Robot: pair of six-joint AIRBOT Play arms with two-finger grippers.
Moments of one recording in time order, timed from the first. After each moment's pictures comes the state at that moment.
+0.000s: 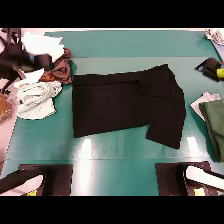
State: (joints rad) left arm -0.15 -1.12 1.42 1.52 -1.23 -1.77; right arm -0.42 -1.21 1.26 -1.01 1.13 1.41
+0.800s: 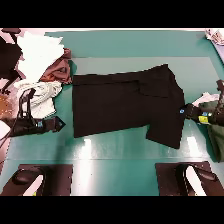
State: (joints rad) left arm -0.15 -0.53 0.61 1.27 -1.16 -1.80; right arm -0.40 -0.63 0.61 -1.00 1.19 1.38
